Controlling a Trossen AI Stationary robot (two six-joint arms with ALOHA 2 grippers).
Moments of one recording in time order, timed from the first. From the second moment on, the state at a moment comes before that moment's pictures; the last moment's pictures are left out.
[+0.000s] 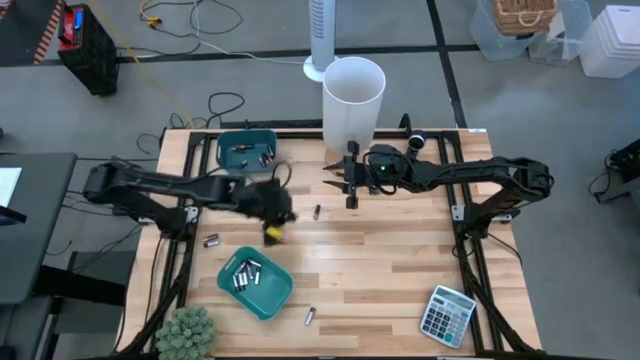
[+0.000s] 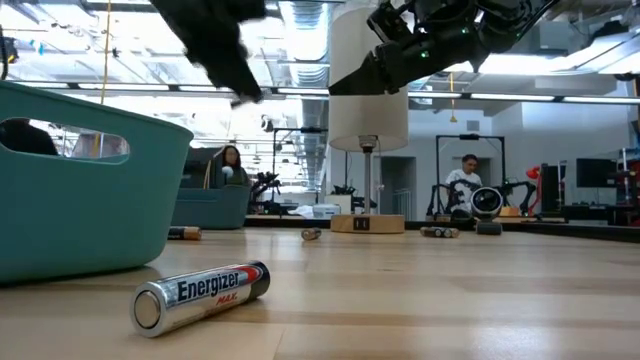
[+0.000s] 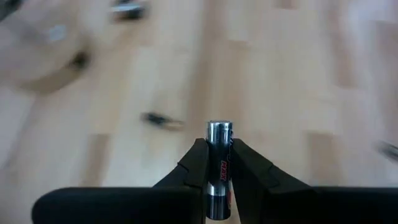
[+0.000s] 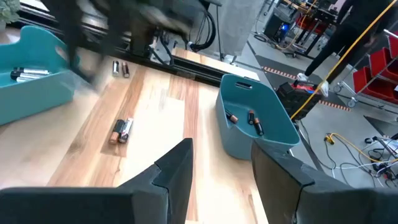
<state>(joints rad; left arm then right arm) -0.04 1.32 1.02 -0.48 -0.11 -0.07 -0.24 1.48 0.89 0.32 -0.08 -0.39</state>
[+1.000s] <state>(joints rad) -0.57 1.49 1.02 -0.85 0.02 -0.95 -0.21 1.48 0.89 0.25 -0.08 -0.42</state>
